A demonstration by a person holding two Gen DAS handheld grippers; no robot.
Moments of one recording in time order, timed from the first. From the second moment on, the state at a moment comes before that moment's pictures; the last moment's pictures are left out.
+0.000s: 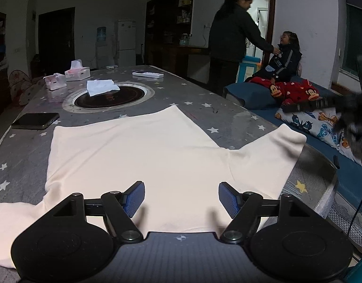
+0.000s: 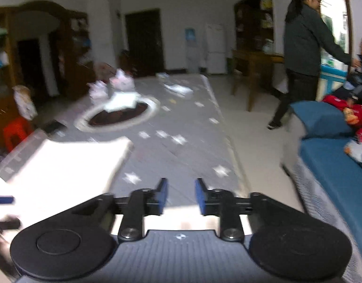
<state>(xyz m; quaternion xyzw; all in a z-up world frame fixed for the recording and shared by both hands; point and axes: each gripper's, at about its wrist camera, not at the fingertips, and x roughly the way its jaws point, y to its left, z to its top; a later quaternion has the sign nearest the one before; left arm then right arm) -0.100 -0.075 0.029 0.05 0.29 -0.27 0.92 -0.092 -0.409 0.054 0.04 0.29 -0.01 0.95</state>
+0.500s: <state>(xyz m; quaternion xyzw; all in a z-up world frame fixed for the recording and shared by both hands) -0.097 -0.081 0.026 0.06 0.30 -0.27 0.91 -0.098 -0.446 -0.006 0.05 0.34 -0.10 0.93</state>
